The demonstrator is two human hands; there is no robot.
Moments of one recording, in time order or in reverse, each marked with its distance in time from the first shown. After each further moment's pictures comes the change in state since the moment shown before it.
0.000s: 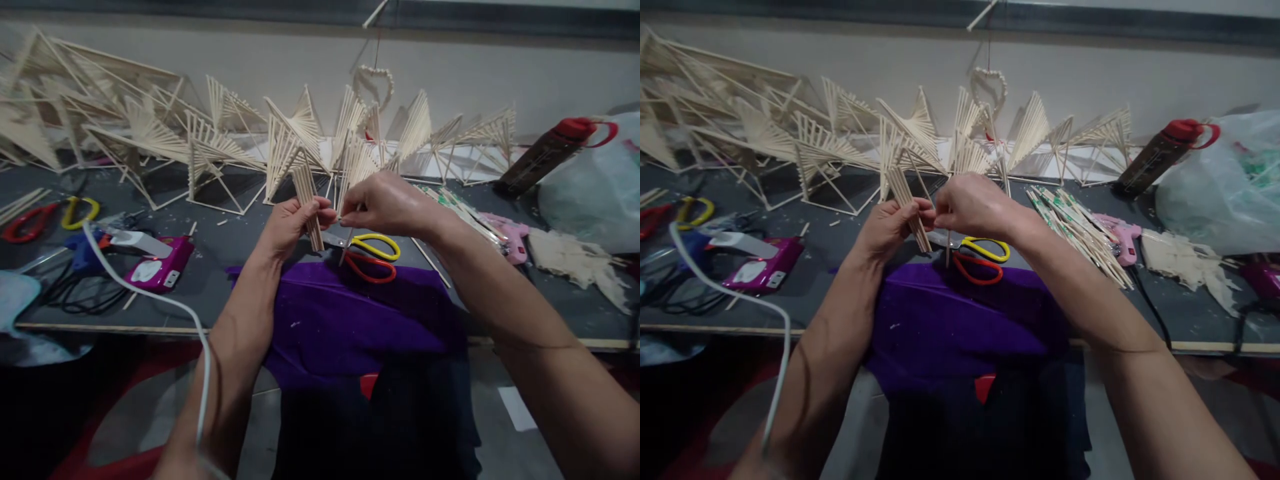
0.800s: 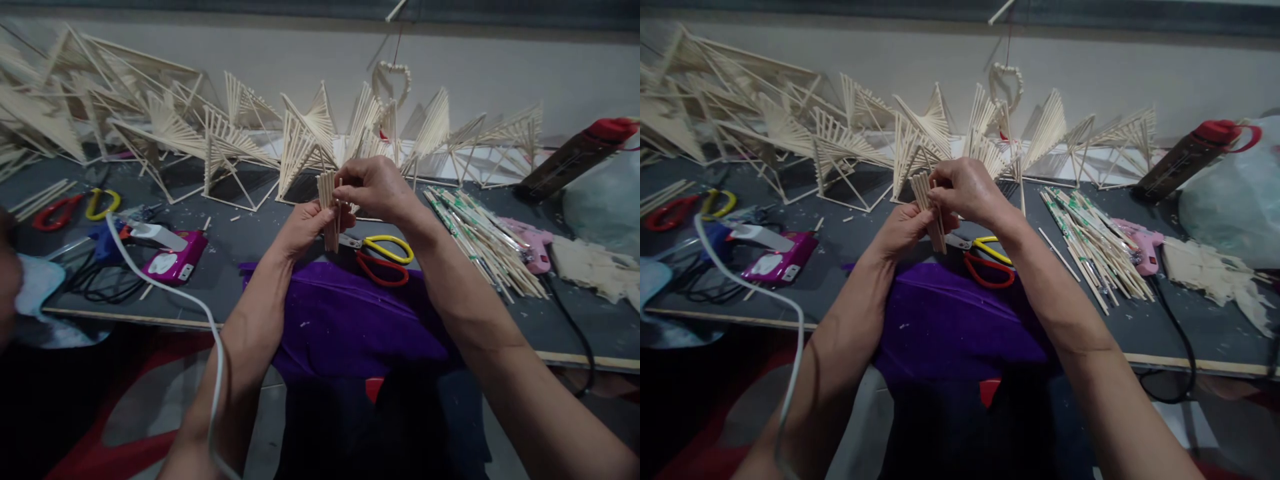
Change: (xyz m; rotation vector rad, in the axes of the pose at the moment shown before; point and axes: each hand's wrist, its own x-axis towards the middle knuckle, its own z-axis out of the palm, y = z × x) left_hand 0.001 -0.008 -0.006 0.018 -0.152 -0.010; right_hand 0.039 0.007 0.027 0.258 0.215 0.019
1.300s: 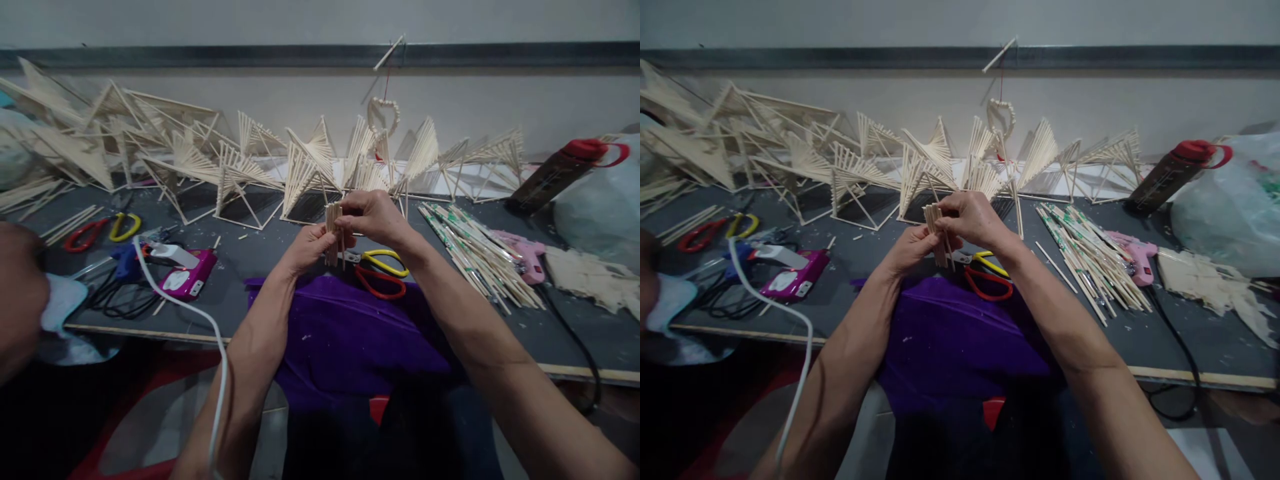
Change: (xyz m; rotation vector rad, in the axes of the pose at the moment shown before) left_hand -0.001 -0.002 -0.003 0.151 -0.071 -0.011; right_hand -0.017 0.007 0.004 0.149 0.008 -0.058
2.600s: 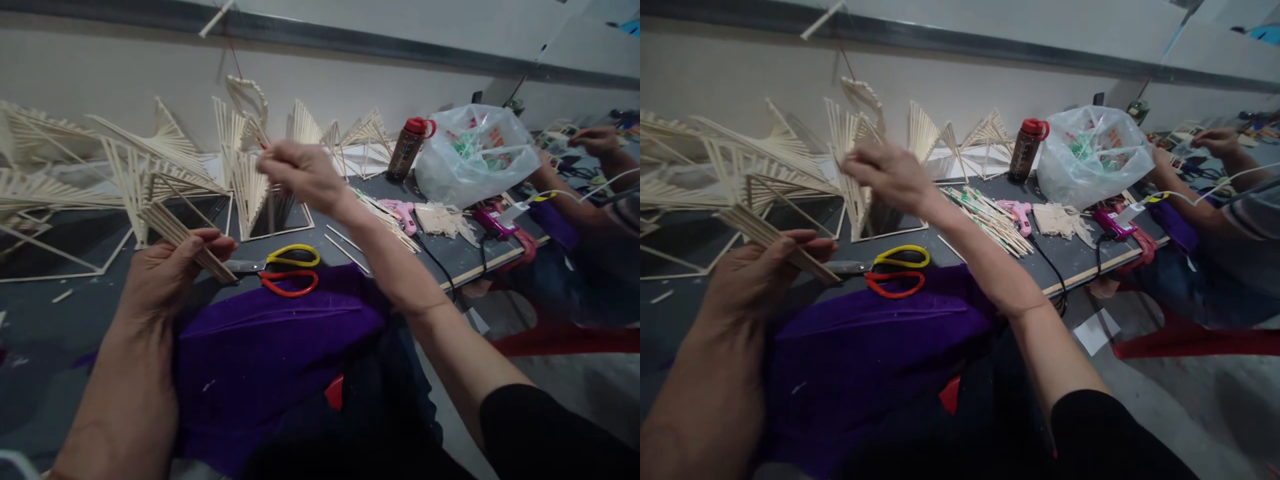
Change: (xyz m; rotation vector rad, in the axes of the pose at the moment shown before) left_hand 0.002 0.026 0.020 -0.003 0.292 -0.054; right_hand -0.028 0.008 -0.079 -0.065 0.278 0.097
